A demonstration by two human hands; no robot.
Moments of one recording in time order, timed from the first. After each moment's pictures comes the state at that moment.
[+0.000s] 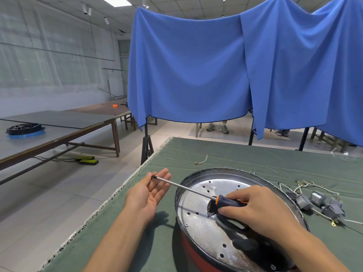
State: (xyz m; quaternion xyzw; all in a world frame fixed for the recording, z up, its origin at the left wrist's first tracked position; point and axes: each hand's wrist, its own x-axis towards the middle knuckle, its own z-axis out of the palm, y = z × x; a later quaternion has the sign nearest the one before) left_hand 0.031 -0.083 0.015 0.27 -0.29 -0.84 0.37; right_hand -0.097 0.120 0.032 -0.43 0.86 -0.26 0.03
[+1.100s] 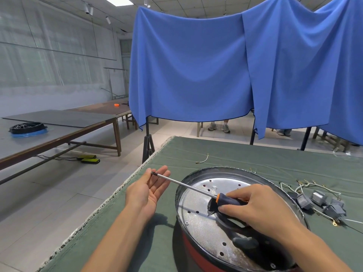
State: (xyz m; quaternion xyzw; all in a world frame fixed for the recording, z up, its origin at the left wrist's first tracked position) left_hand 0.033 -0.080 0.020 0.26 -0.30 -0.83 0.40; right_hand -0.099 0.120 0.030 -0.46 0.84 -0.29 0.03
